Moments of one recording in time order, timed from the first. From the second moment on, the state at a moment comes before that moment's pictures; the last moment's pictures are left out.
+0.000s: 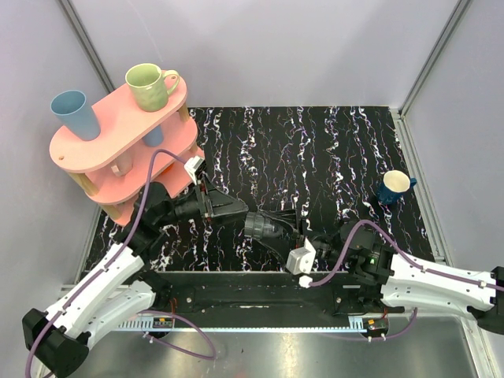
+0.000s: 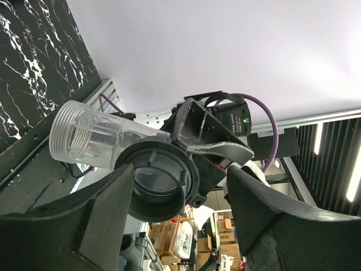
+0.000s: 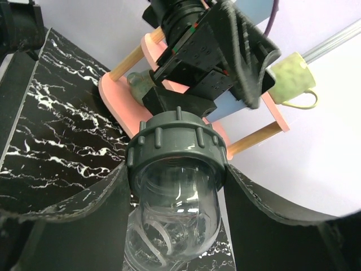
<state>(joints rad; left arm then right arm) -0.57 0.75 0.65 0.14 0.74 -1.37 1.20 0.74 0.54 0.33 -0.20 -0.88</state>
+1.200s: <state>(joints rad) -0.67 0.55 0.43 0.53 0.80 -0.63 1.20 0.81 0.68 0.27 -0.07 0.11</state>
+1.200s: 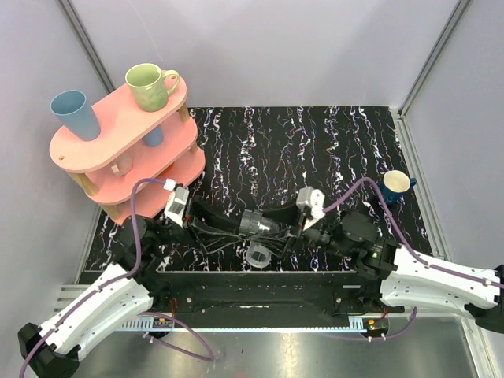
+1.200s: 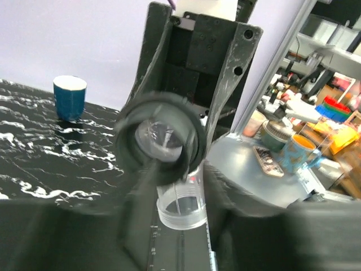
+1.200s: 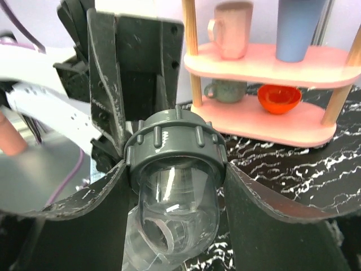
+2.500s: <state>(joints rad) -0.67 0.73 0.69 0.00 0.63 -1.20 1.24 0.75 0.52 0.45 -0.17 -0.86</state>
